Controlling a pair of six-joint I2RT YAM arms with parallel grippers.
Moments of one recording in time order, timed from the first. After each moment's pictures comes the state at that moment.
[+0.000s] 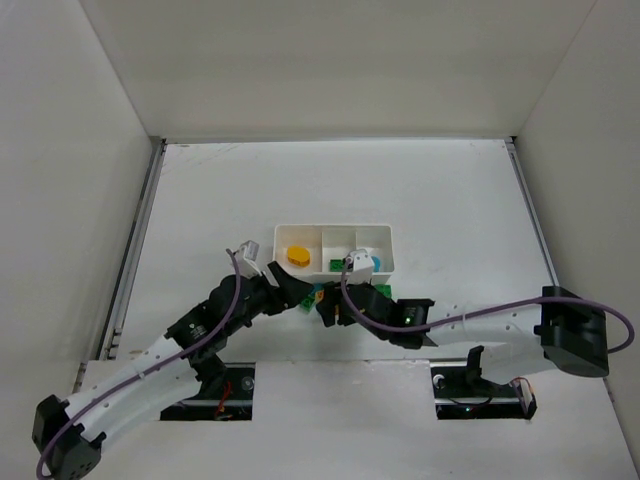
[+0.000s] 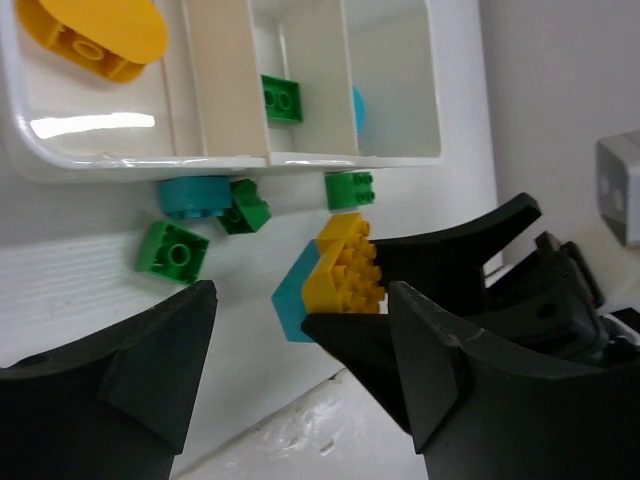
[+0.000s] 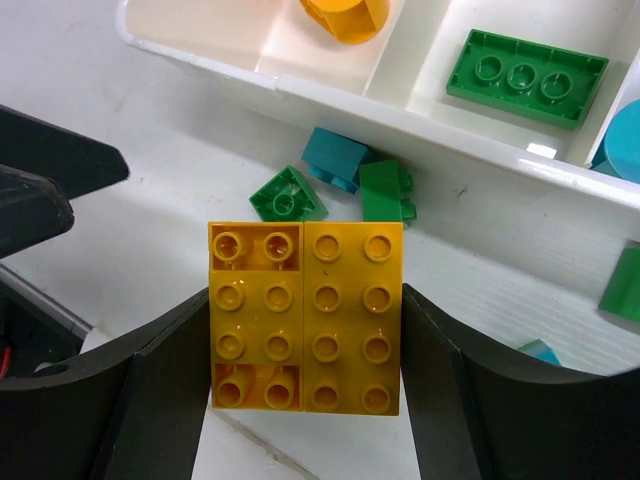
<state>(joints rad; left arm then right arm) -0.81 0.55 0.34 -0.21 -0.10 -0.98 1.27 1.35 0.69 0.03 0.52 0.75</state>
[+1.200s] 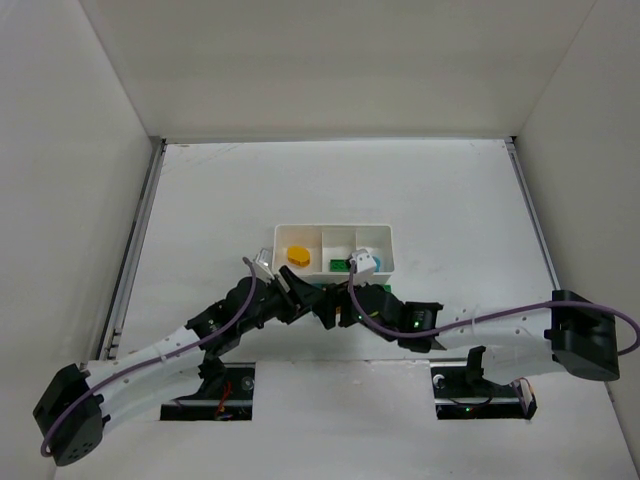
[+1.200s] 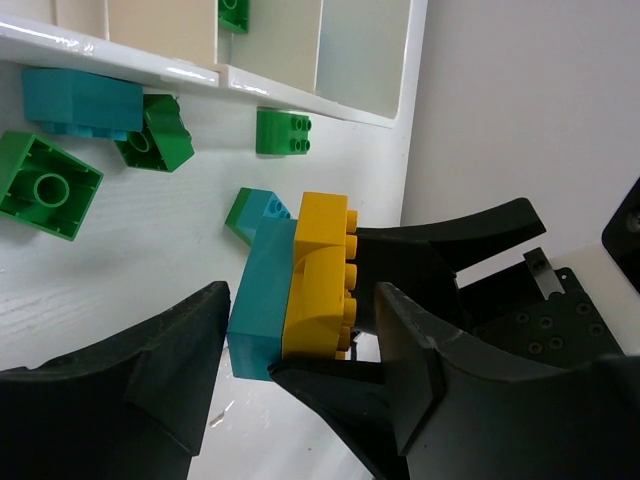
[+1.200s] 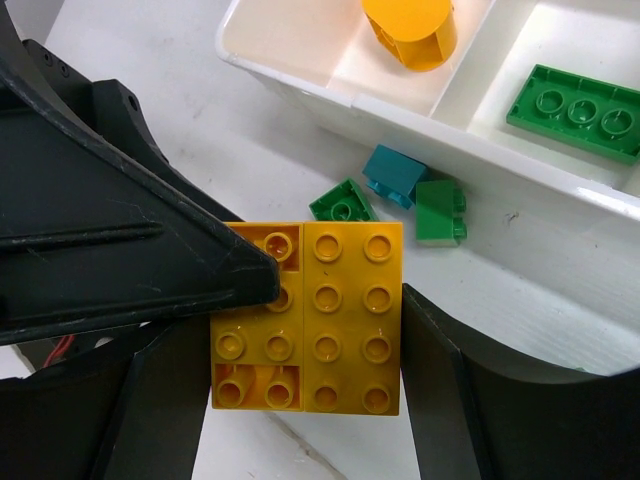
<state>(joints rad) -0.86 0.72 0.25 0.07 0.03 -1.33 1.26 1.27 0.62 0.18 0.45 0.70</state>
